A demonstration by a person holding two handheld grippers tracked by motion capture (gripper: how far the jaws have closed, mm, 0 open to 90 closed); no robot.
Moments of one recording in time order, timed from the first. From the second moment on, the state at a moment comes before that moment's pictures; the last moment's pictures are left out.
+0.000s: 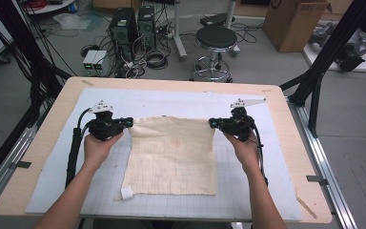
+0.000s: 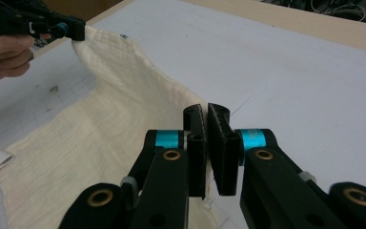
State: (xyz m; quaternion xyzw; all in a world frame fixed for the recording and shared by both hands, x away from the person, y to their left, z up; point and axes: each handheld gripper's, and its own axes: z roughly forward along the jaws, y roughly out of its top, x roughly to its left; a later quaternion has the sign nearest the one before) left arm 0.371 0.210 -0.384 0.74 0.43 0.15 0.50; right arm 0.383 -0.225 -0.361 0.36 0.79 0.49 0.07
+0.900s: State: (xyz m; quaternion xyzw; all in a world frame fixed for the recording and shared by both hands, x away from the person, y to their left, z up) left arm 0.334 0.217 -0.390 0.74 0.40 0.14 0.53; right arm 0.349 -0.239 -0.374 0.35 0.78 0.51 0.06
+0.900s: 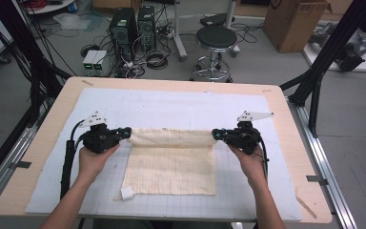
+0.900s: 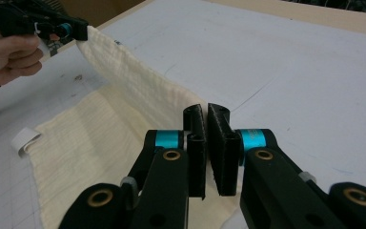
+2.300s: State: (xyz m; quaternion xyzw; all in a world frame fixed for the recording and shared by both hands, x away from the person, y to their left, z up) left arm 0.283 0.215 -0.415 0.77 0.35 0.12 0.51; right arm 0.302 -0.239 -0.399 0.32 0.81 0.50 0.04
